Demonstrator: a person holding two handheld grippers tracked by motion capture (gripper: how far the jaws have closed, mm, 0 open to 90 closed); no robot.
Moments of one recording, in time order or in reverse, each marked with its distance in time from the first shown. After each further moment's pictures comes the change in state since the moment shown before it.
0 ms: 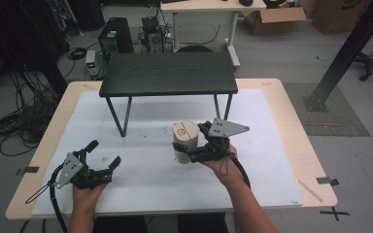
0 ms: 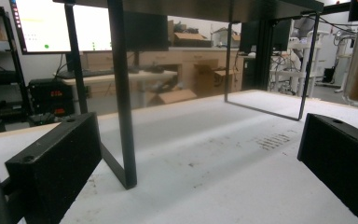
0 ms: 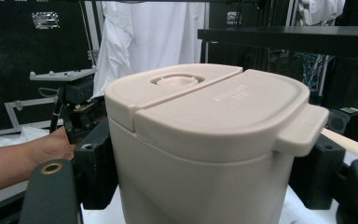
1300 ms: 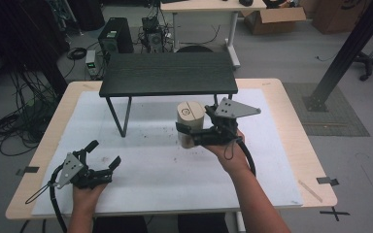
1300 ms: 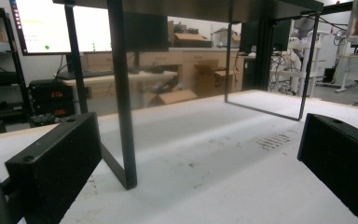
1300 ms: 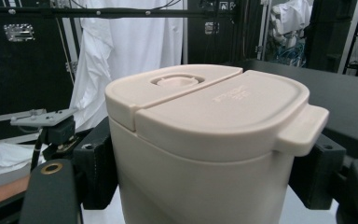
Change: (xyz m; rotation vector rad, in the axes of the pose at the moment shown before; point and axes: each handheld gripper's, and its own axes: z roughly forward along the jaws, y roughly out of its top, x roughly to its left) left arm 0.000 0.000 0.000 -0.001 0.001 0.004; right arm -0.004 0.060 -0.011 -0.015 -0.091 0.005
